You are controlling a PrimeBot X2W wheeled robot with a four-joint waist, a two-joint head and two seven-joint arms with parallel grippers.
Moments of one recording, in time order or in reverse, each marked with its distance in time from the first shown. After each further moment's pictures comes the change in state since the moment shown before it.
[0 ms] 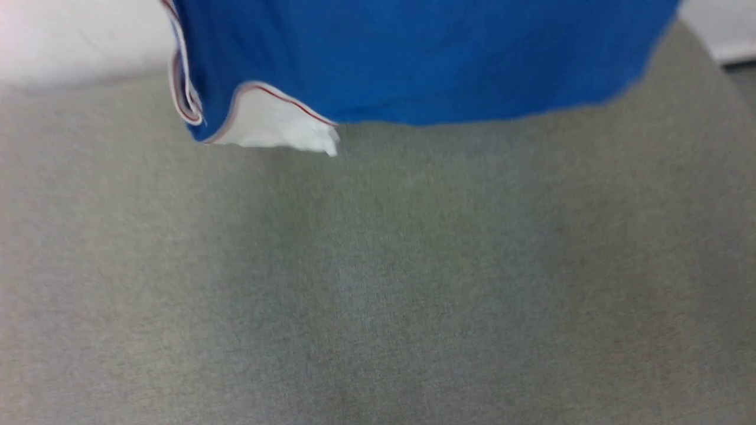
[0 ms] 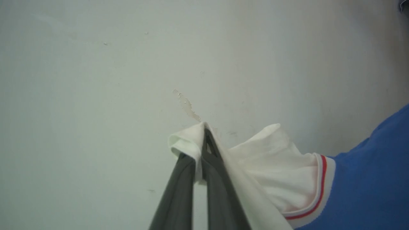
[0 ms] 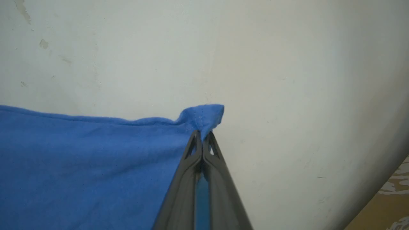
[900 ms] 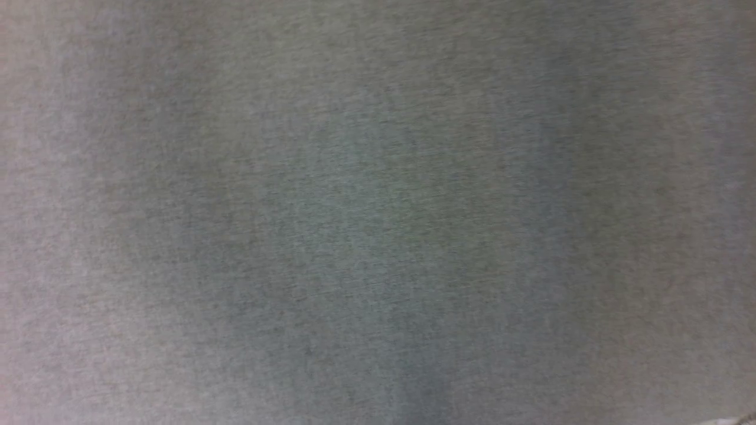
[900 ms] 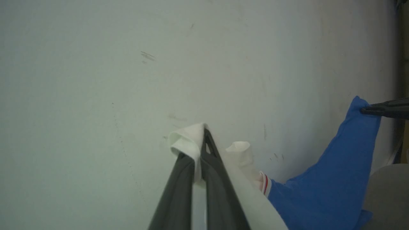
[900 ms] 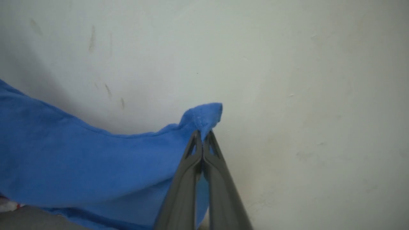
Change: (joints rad) left arm -0.158 0.015 -0.194 0.064 -0.140 0.000 -0.330; right arm -0.195 0.006 0.160 0.215 -0.038 0.000 -0.271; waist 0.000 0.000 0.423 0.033
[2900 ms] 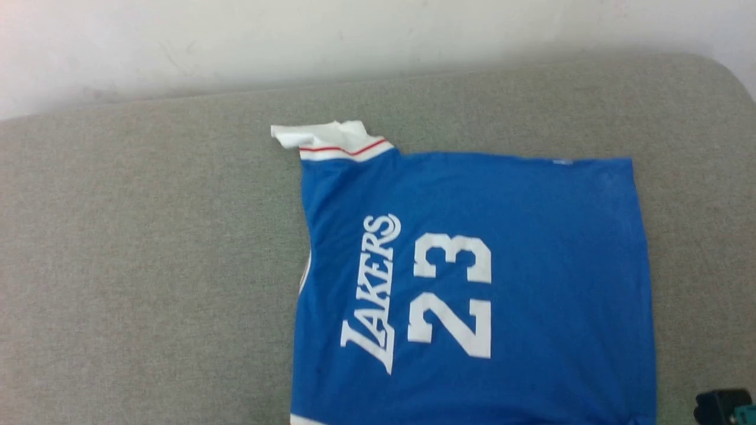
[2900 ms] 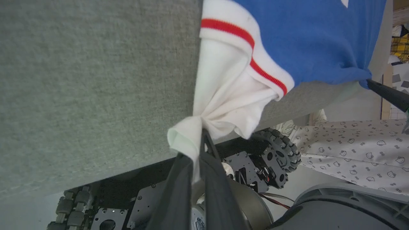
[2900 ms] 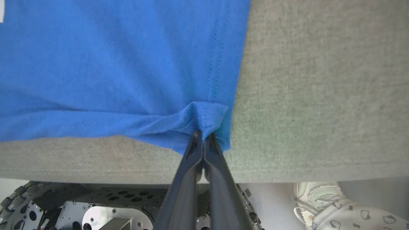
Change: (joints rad) left arm 1.669 0.359 -0.468 -0.718 -0.856 0.467 0.041; right arm 1.909 -0.065 -0.196 -0.777 0.367 0.000 0.380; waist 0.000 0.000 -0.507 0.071
